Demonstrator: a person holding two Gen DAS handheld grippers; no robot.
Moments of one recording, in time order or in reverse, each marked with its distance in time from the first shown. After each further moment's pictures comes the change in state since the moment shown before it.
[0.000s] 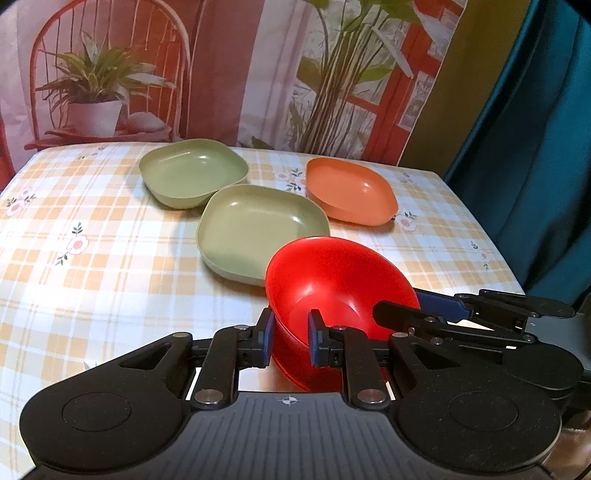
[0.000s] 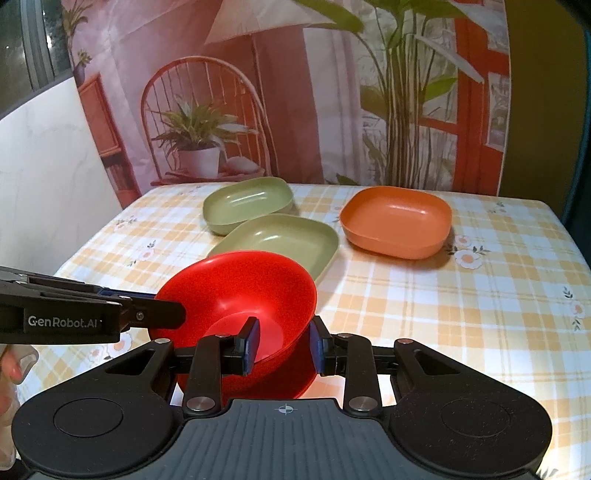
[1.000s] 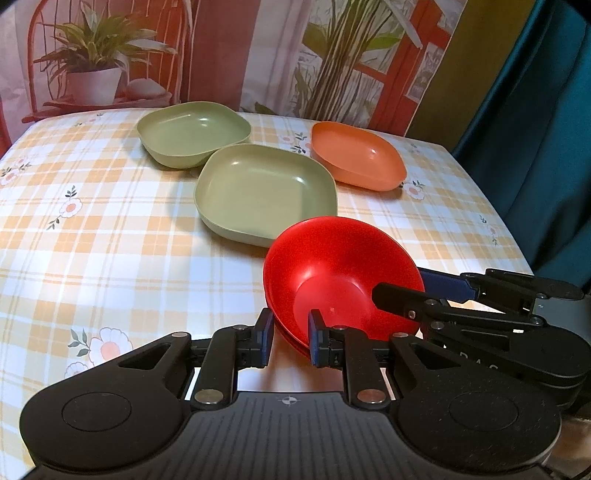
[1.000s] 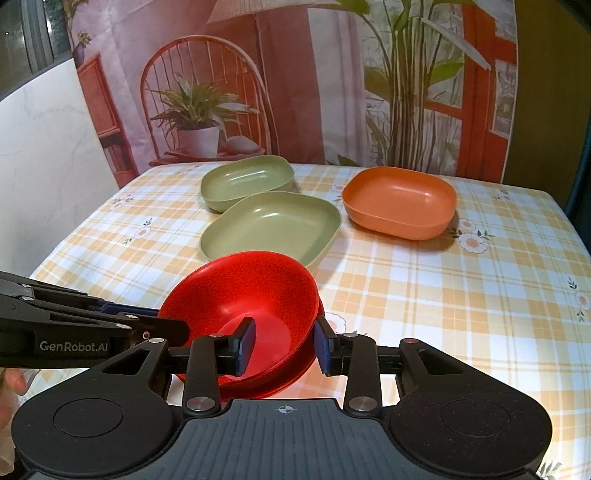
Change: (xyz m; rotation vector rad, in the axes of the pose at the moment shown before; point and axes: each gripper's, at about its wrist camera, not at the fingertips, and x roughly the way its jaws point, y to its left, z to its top) left arm 0.015 0.003 -0.015 -0.018 0.084 0.000; right arm 0.010 -0.001 -0.008 -0.008 0.048 -0.006
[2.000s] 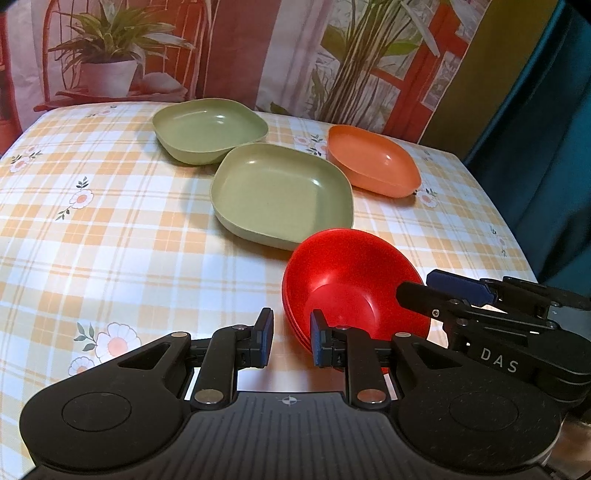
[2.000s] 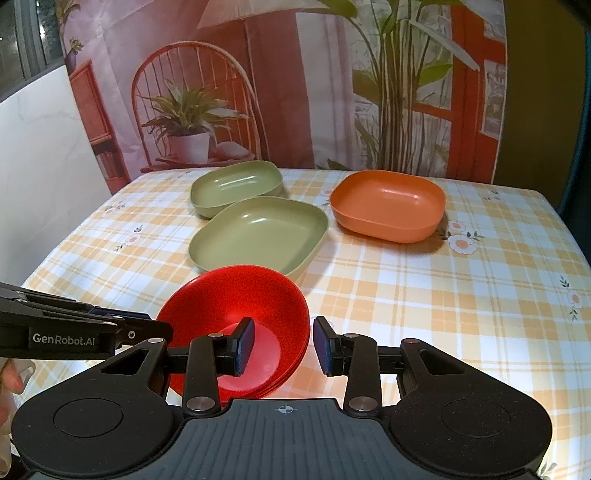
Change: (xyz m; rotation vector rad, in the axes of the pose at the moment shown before) left arm 0.001 0.007 -0.001 -0.047 -0.005 0.020; right arm -0.001 -0.008 0.001 0.010 -0.013 -0.019
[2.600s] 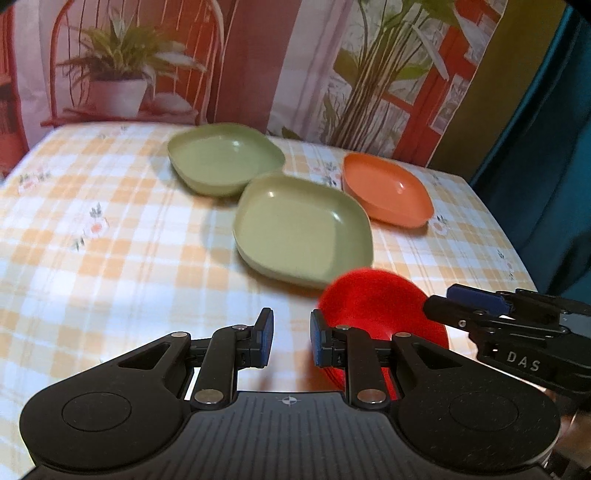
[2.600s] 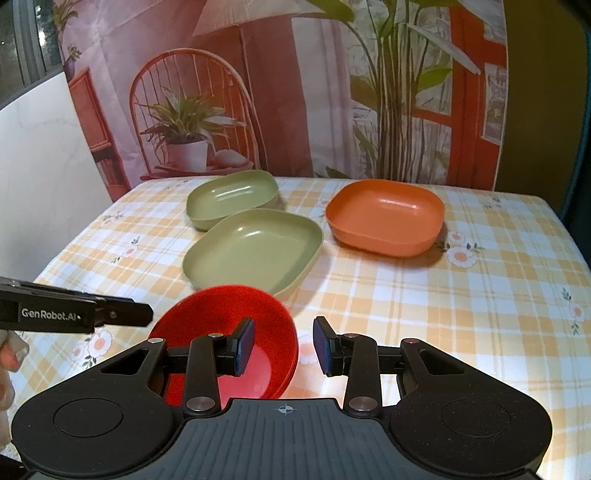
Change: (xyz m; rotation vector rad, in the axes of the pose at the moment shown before) left arm -0.006 0.016 0.020 0.008 -0.066 0.016; right arm 0.006 -0.010 0.019 -0.002 -0.015 0.009
